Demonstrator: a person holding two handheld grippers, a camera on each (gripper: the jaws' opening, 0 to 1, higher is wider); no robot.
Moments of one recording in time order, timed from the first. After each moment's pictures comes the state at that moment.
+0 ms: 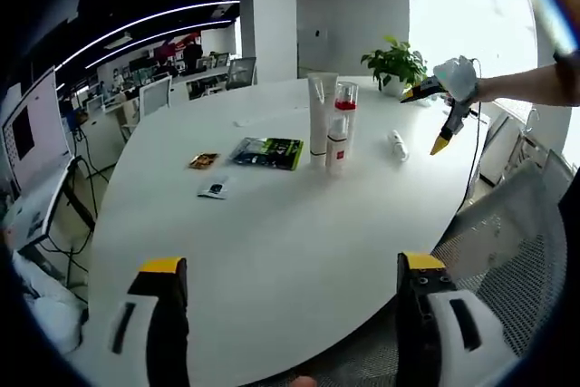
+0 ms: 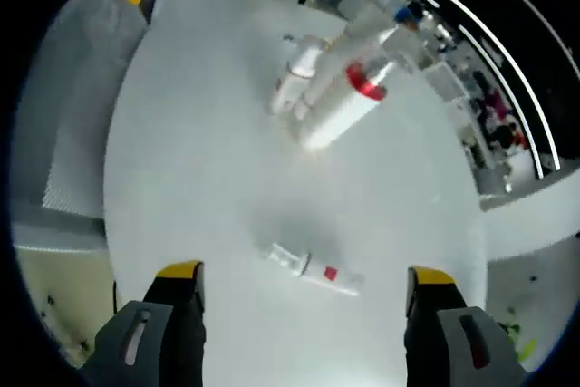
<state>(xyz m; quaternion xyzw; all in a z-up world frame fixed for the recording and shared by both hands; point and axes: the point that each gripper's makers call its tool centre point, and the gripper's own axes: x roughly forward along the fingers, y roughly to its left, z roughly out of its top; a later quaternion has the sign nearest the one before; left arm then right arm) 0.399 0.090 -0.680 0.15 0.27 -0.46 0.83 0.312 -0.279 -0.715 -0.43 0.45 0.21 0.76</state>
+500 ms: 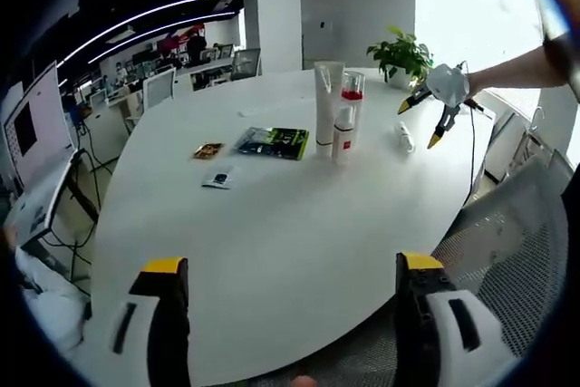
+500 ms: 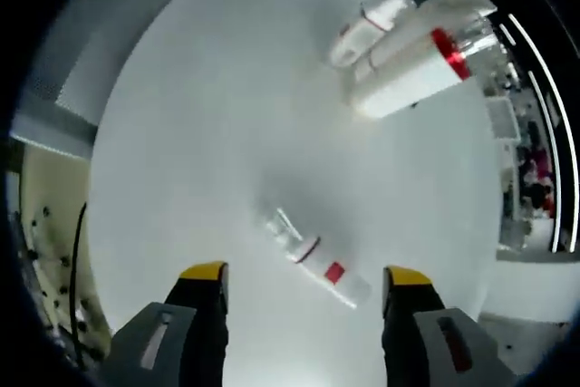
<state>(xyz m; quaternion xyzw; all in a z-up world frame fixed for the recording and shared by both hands) 0.403 0.097 -0.690 0.16 0.29 -0.44 0.83 0.324 -0.307 -0.759 -0.48 0.48 0.30 0.68</state>
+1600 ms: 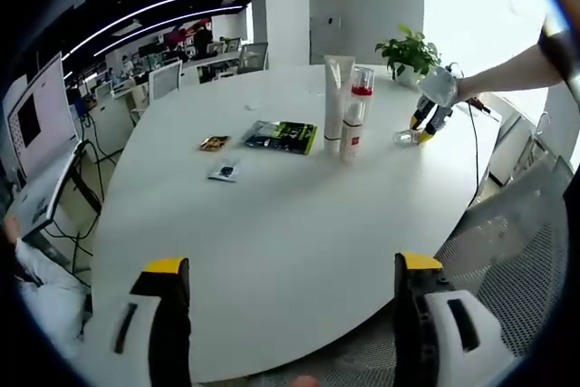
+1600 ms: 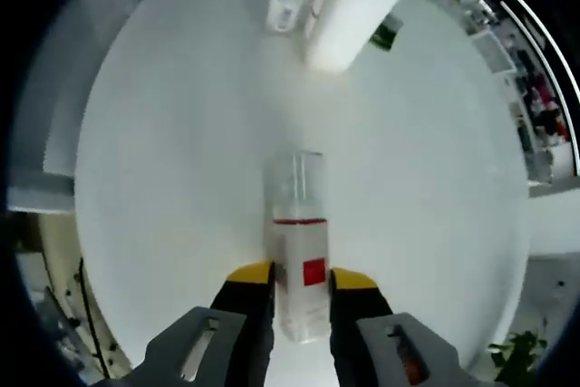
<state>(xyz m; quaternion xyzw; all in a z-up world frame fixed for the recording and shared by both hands) 0.406 0.100 -0.692 0.16 0.30 -0.43 0.84 0.326 -0.322 -0.783 -0.34 0.54 0.24 0.73</state>
